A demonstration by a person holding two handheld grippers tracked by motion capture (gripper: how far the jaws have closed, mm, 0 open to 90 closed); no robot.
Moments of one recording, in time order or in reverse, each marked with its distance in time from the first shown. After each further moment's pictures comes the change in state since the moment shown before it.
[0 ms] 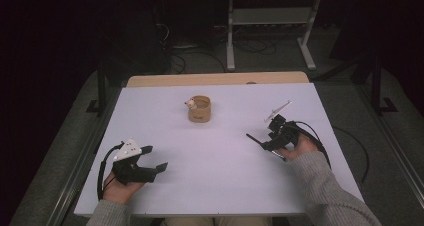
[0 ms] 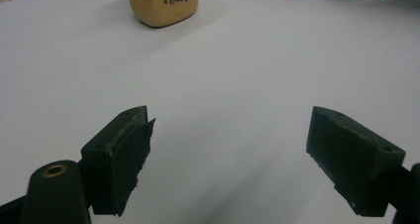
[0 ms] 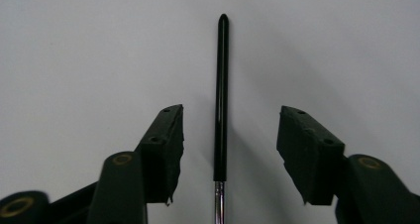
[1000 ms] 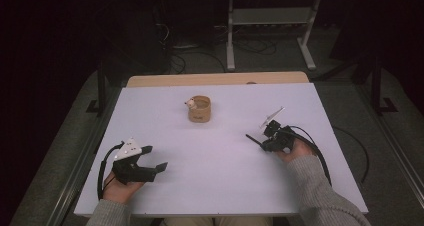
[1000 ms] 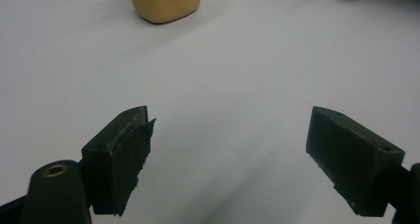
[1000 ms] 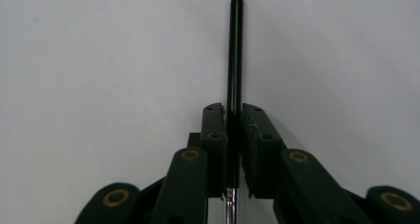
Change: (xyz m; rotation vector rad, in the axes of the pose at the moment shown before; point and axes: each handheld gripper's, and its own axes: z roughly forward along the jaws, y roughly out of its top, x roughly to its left) left arm 0.001 -0.001 0.002 0.003 -0.001 -0.011; right arm 0.011 -0.002 0.015 0.032 -0.028 -0.037
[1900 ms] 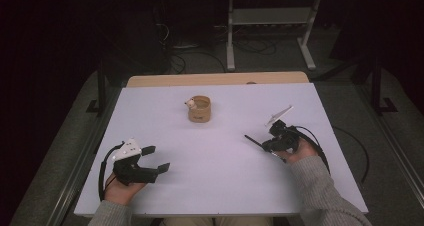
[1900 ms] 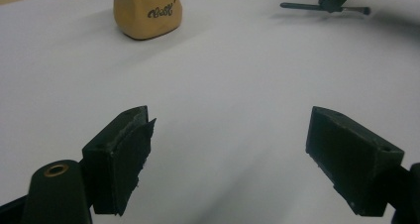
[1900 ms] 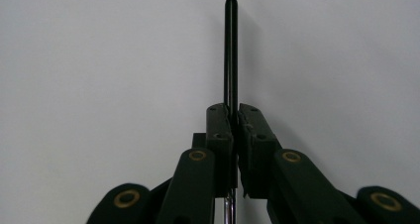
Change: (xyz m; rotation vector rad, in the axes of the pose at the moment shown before) left arm -0.010 0.009 -0.002 -0.039 -0.052 -0.015; right arm -0.003 -0.008 -0.016 -0.075 0.109 0.008
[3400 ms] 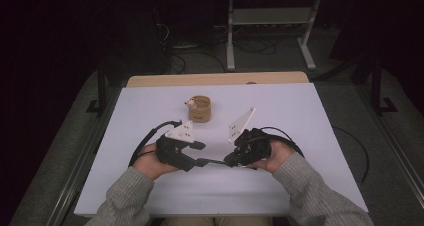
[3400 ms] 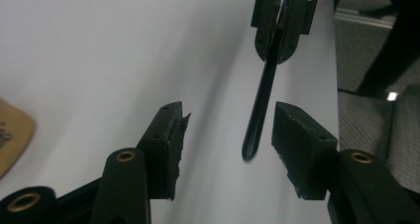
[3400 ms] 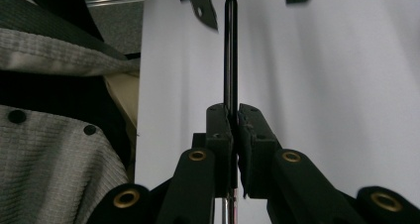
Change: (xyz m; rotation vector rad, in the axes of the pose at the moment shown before) left arm -0.060 0.105 0.061 0.255 -0.385 0.376; right arm 0.114 0.073 -0.028 -0.046 0.304 -0.505
